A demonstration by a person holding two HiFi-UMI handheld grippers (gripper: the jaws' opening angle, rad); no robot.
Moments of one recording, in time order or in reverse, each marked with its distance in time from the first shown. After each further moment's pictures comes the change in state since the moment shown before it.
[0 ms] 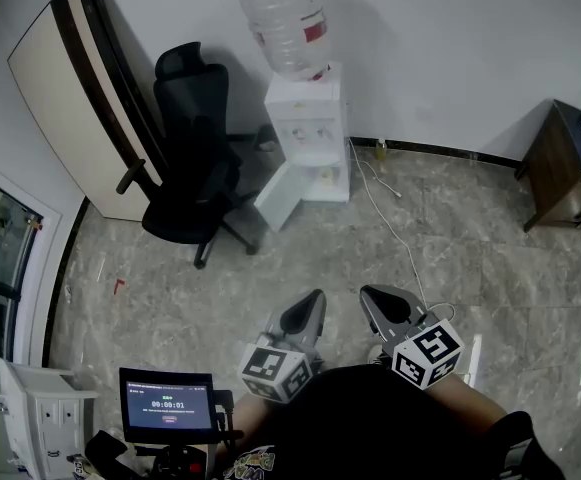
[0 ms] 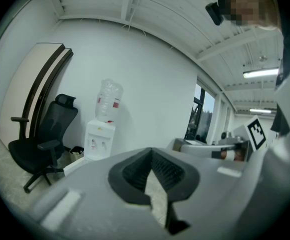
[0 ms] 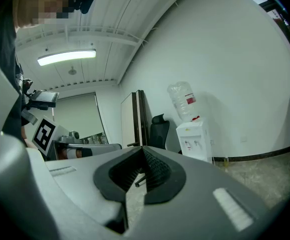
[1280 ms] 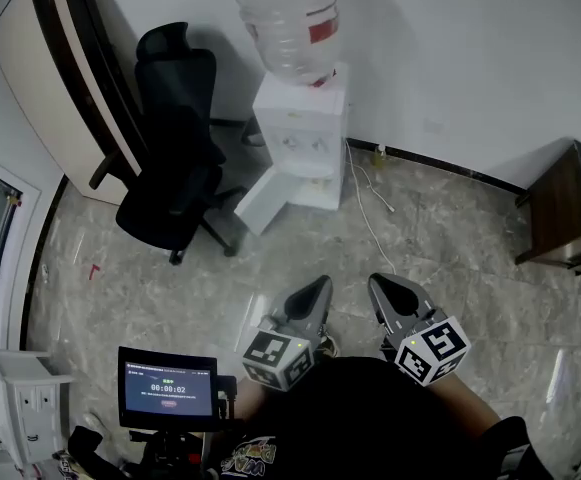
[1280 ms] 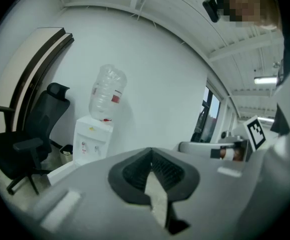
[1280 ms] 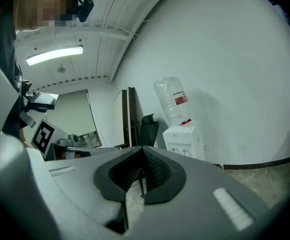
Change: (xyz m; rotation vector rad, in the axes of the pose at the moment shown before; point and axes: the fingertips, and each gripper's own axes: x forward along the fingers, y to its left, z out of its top) left arm 0.185 0.063 0.034 -0.069 0.002 -0.020; right arm 0.101 -0.162 0.064 0.007 0.027 -0.030
